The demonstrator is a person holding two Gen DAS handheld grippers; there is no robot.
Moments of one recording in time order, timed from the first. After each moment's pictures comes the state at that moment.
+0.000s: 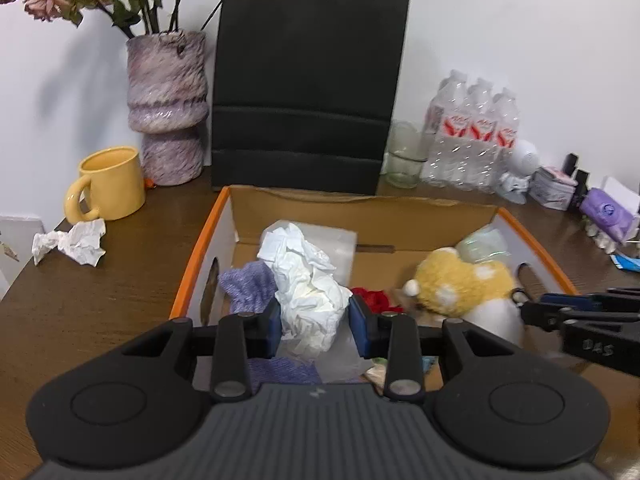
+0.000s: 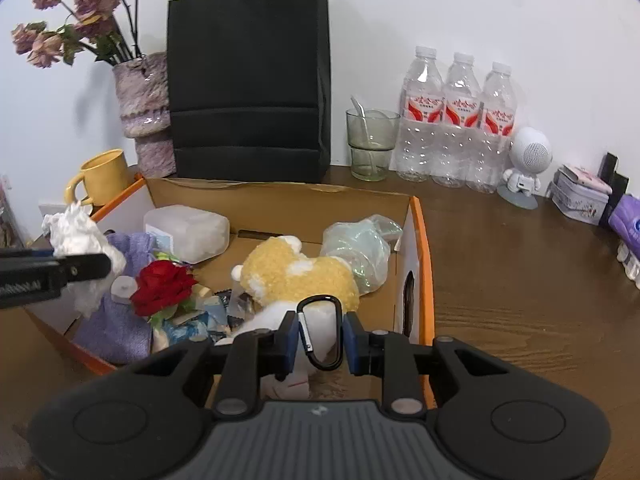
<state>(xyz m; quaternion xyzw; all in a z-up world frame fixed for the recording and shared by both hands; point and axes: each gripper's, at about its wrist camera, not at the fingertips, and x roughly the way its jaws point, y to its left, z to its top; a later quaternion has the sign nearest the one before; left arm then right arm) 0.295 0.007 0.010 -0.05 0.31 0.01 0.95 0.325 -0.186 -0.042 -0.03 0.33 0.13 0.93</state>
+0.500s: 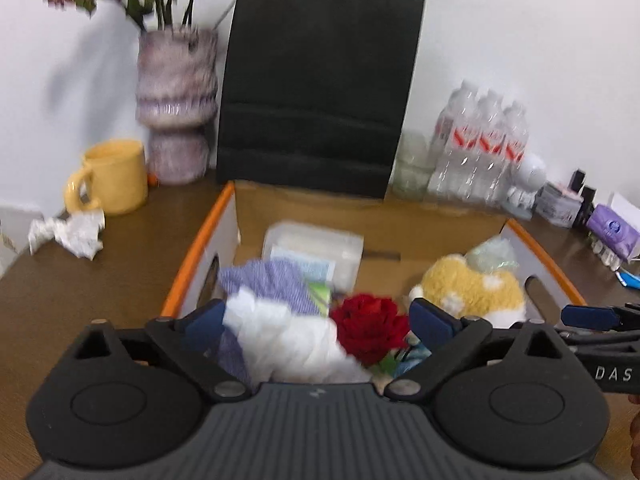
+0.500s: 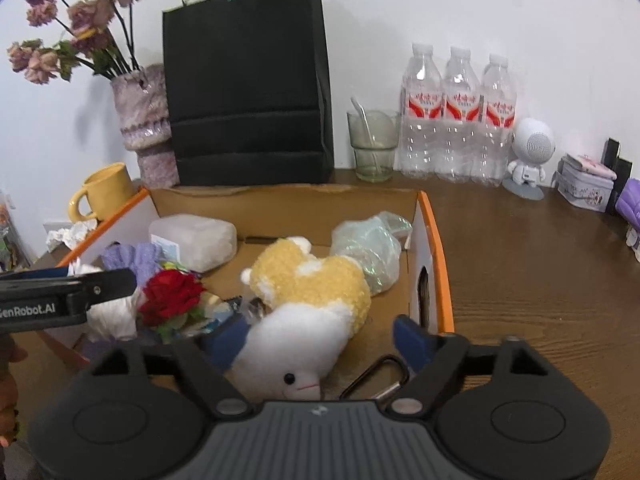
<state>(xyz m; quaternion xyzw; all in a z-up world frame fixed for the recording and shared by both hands) 0.289 0.005 0.010 -0.07 0.27 0.01 0.96 0.320 -0.183 -0.044 0.00 0.32 0.14 0.94</state>
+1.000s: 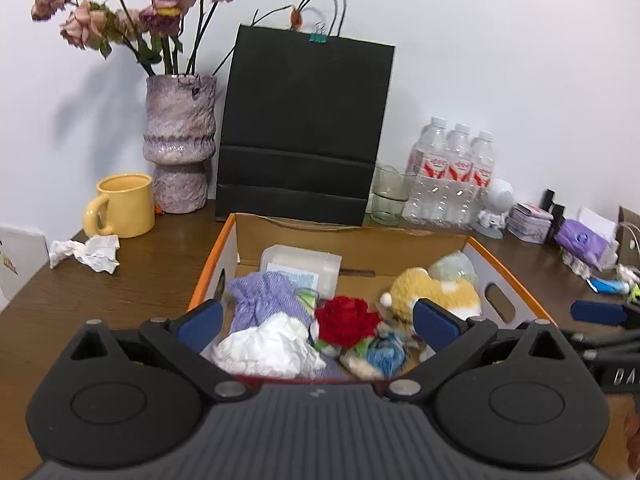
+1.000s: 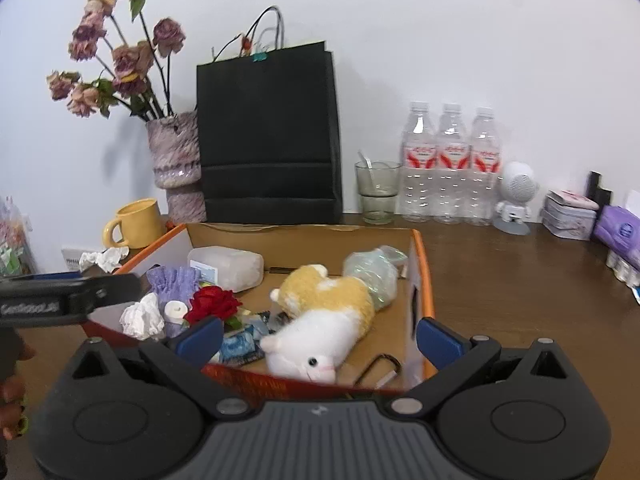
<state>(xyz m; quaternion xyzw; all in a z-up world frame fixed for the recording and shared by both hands) 0.224 0.004 0.030 -0.06 0.23 -0.01 0.97 0.249 -0.198 -0.023 0.01 0.25 0.14 0.96</state>
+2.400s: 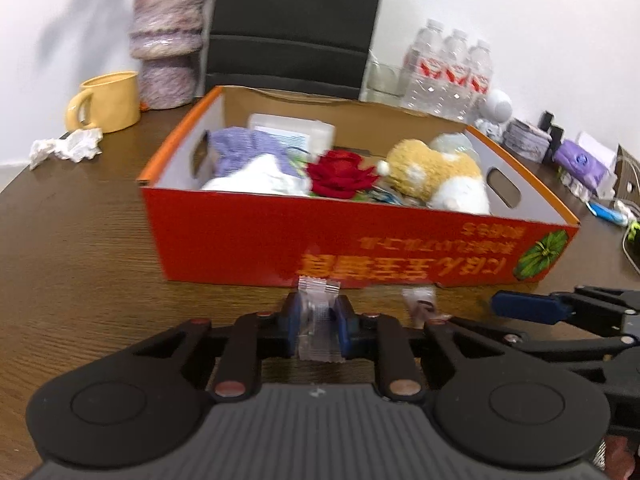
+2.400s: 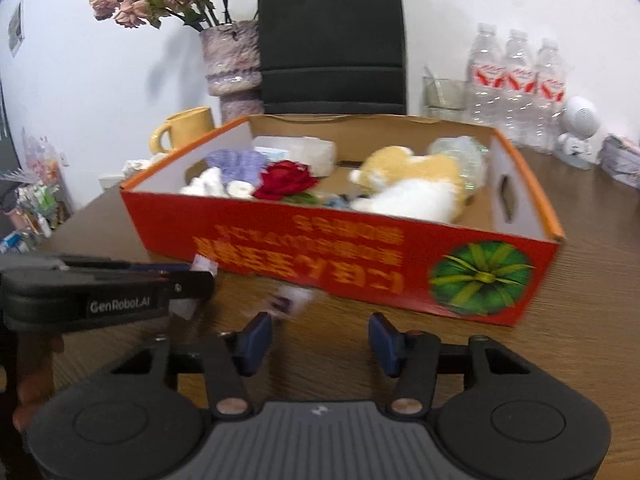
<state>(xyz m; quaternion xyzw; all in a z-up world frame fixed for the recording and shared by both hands) 0.217 0.004 -0.038 -0.07 0.34 -0.02 0.94 0.232 -0.145 -0.085 -0.02 0.34 0.22 0.91</state>
